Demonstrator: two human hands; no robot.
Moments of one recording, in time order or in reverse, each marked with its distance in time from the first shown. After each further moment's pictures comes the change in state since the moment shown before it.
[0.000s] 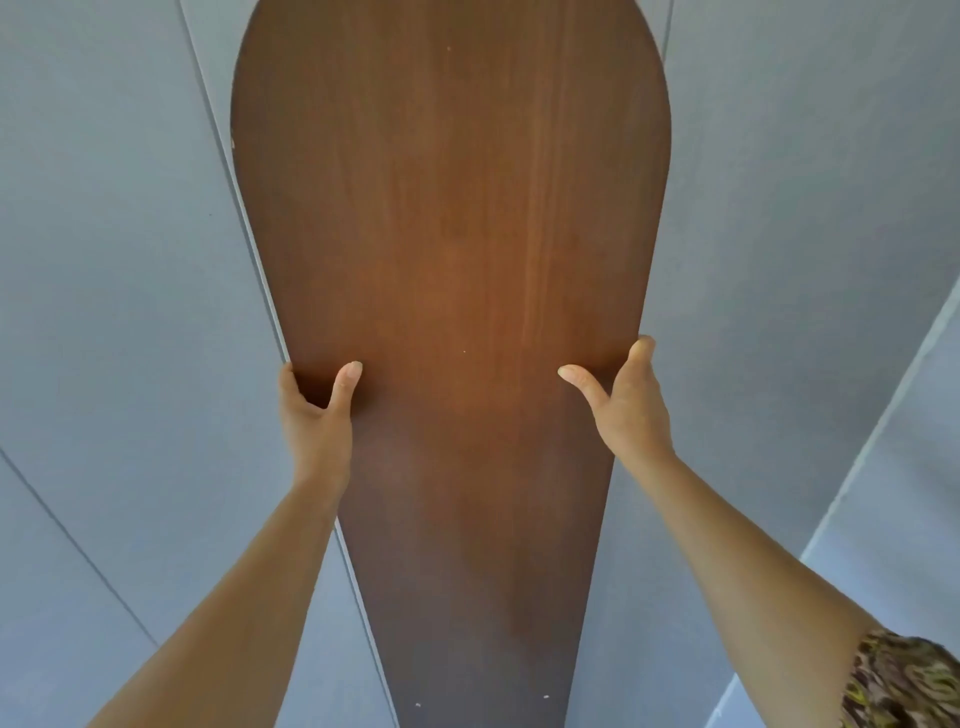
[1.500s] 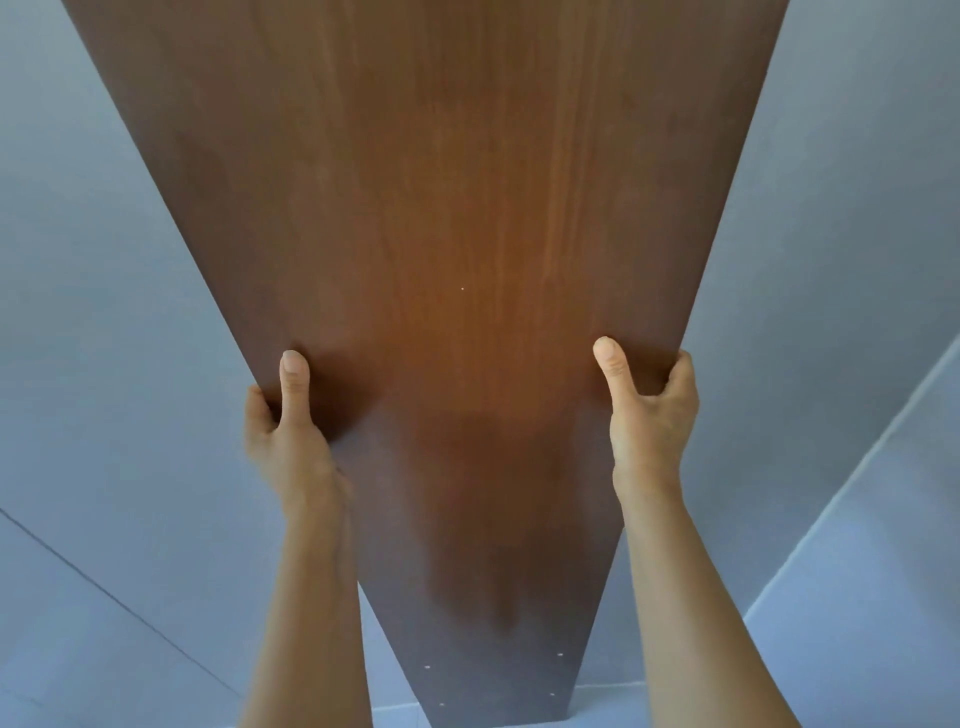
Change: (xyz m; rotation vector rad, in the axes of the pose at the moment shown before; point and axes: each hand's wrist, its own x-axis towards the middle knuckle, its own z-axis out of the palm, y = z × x) left_hand -0.026 -0.053 0.005 -0.341 0.228 -0.121; right_hand -0.049 0.029 0.053 0.577 0.311 0.308
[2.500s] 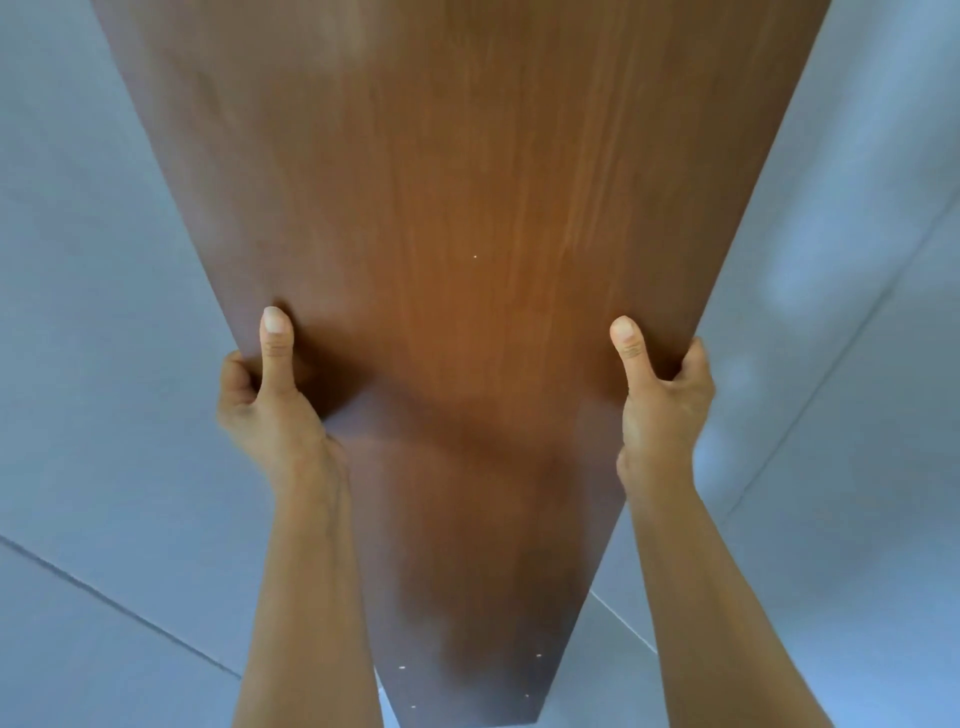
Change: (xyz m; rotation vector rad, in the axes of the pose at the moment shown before) left_hand -0.131 0.042 0.085 -0.173 -0.506 -0.251; right_hand -0.080 -0.080 -0.189 -0.015 0.604 -0.046
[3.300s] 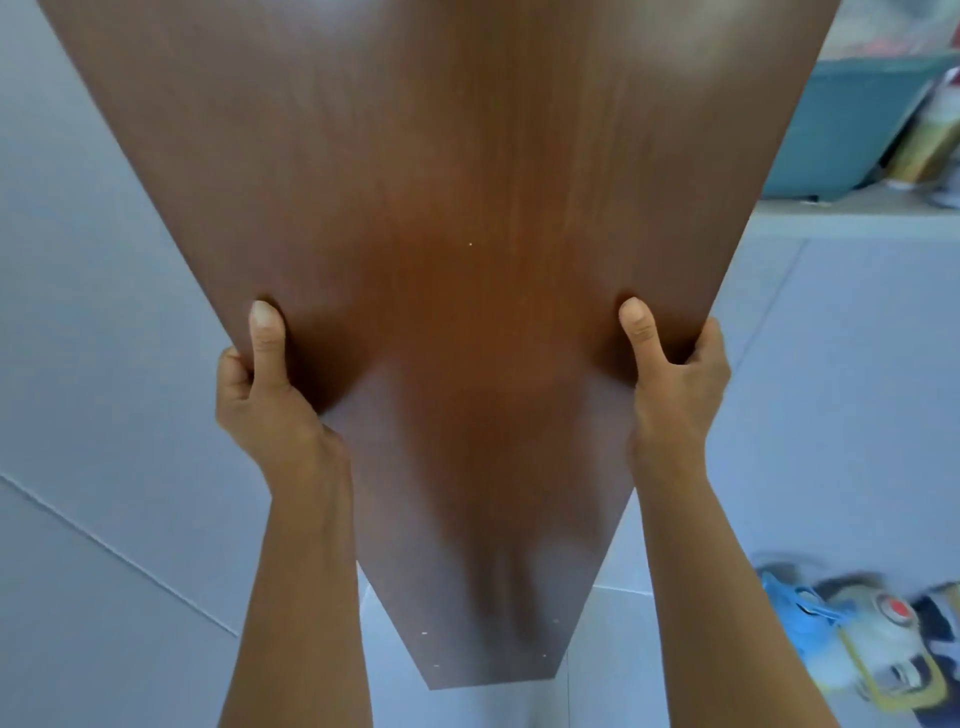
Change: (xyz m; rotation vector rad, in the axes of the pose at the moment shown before) left_hand -0.178 -0.025 0.119 -0.244 -0.612 -0.420; right_hand -0.032 -0.071 -0.220 -0.110 0.639 -0.277
